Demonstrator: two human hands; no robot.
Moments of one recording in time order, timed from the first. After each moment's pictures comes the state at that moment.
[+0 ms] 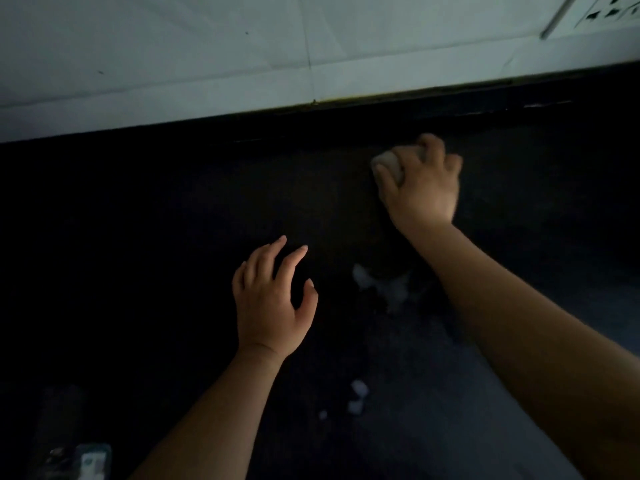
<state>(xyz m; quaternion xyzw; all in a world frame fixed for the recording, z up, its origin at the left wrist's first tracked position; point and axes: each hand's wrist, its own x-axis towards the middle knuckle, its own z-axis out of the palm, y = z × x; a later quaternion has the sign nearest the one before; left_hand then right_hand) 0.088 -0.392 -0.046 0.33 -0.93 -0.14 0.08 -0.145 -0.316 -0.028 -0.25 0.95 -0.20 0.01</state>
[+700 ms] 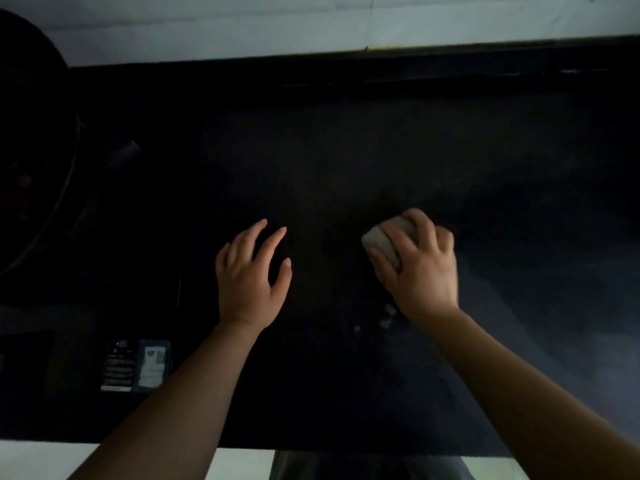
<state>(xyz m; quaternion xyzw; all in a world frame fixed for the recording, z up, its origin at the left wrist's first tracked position) 0.193 -0.407 -0.039 0.35 -0.92 -0.14 0.07 0.017 -0.237 -0.029 -0.38 0.91 -0.18 0.03</state>
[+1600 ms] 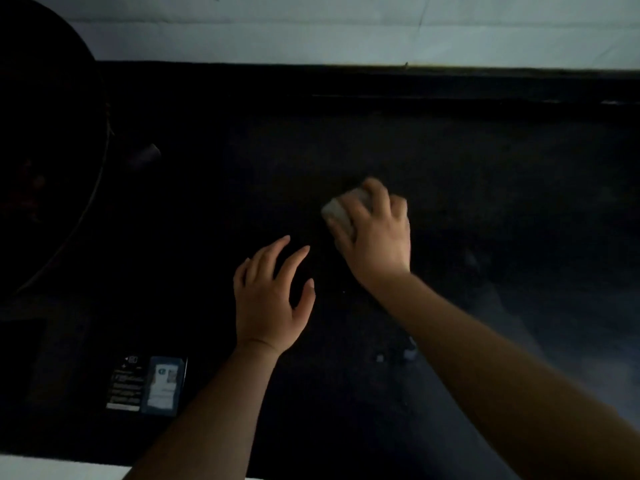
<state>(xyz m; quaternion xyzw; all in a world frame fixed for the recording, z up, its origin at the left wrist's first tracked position) 0.193 -0.409 -0.039 0.37 -0.92 -0.15 0.06 0.020 -0.351 -0.028 -0.42 0.89 -0.19 0.05</state>
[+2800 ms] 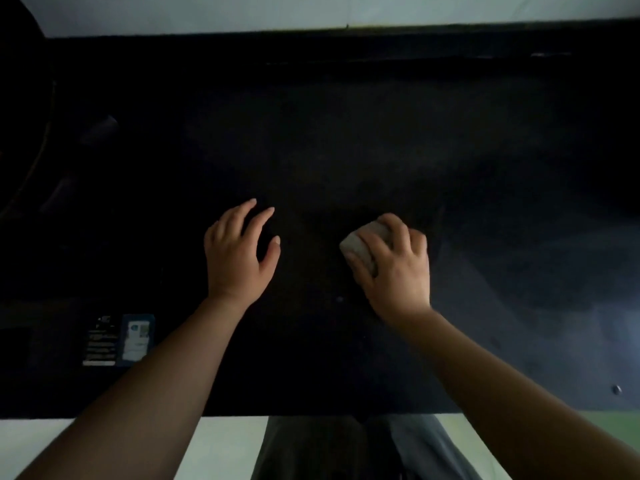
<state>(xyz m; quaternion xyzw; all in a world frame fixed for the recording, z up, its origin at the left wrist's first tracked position) 0.194 -0.403 -0.042 0.33 -0.93 -0.13 0.09 0.052 -0.214 -0.028 -0.38 0.90 -0.19 0.03</state>
